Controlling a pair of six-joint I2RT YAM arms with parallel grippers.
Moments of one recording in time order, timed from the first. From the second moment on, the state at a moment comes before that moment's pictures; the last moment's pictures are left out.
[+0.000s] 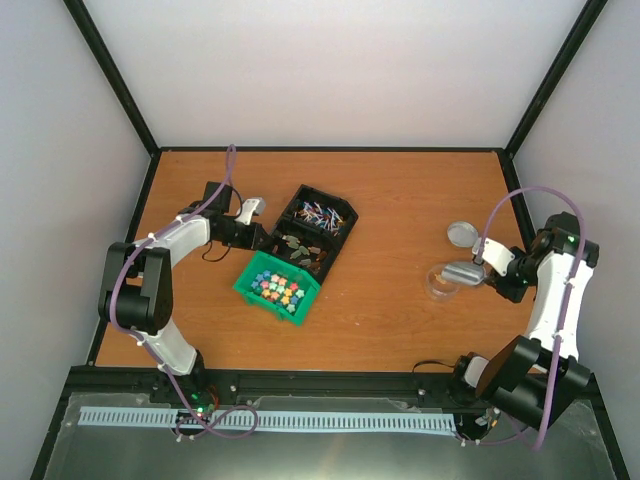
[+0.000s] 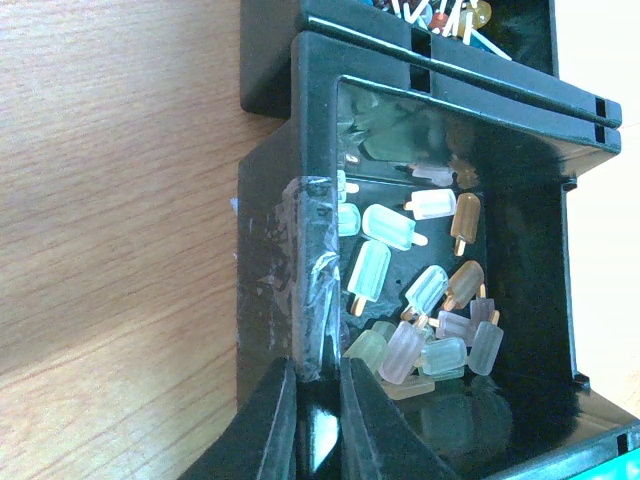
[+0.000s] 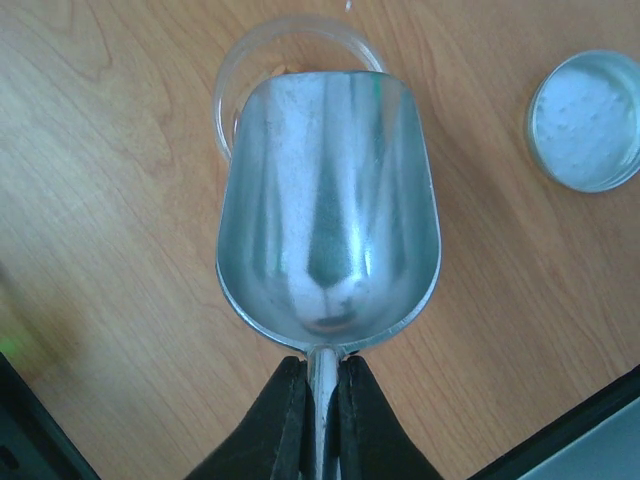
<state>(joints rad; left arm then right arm) -0.14 1.68 1.04 -0.47 0.58 0.02 -0.53 1.19 1.06 -1.27 -0.34 -1.51</state>
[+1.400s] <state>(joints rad) -0.14 1.61 0.98 -0.49 0.54 -0.01 0.72 1.78 1.54 -1.03 -0.09 -0.50</state>
